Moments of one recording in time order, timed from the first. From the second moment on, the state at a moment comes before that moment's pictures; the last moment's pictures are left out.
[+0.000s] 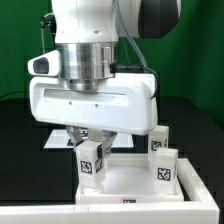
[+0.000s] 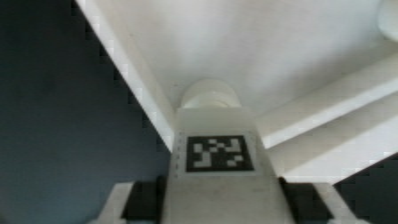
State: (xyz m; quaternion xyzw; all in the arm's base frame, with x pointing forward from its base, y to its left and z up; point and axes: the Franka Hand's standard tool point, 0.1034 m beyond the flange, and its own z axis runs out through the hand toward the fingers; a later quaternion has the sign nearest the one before) arm 0.614 -0.022 0.087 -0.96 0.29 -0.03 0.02
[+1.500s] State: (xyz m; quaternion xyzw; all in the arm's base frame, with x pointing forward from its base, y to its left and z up) arm 0.619 -0.013 0.085 -0.95 0.30 -0.03 0.02
